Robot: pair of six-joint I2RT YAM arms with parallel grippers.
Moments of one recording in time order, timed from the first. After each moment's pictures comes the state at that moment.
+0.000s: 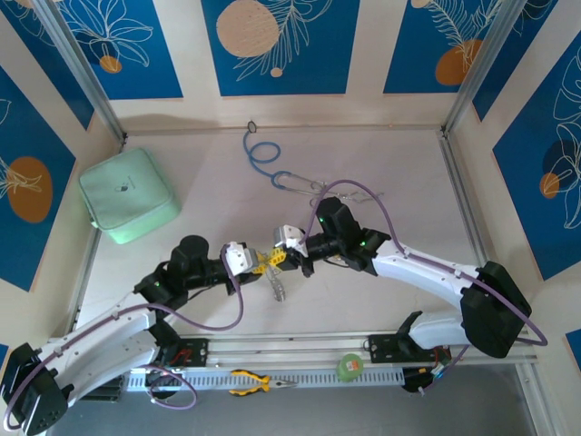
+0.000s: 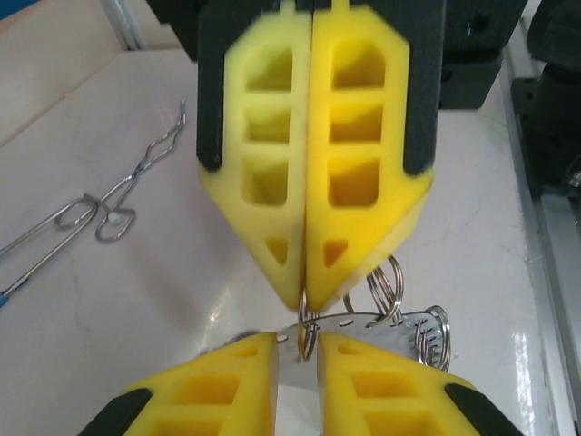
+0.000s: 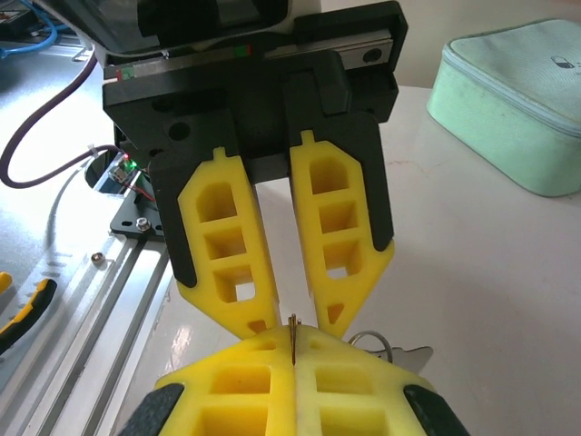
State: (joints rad) left arm -0.73 0.76 0.42 -0.03 0.45 0.34; right arm 0.81 1.30 0.79 -0.03 -0.78 -0.46
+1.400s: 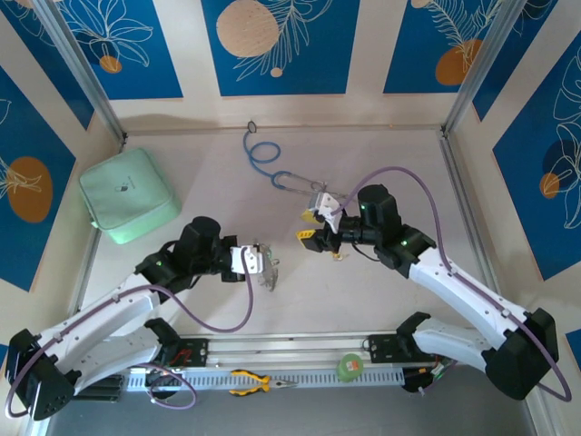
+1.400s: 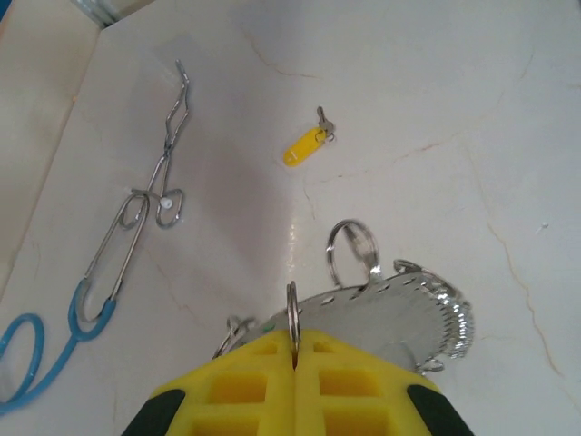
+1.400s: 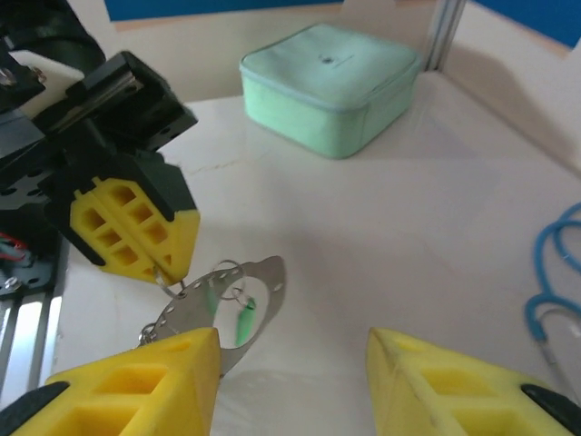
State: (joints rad) left arm -0.73 0.91 0.67 -0.38 0.33 0.85; right arm 0.64 1.04 0.82 -0.22 -0.57 -0.30
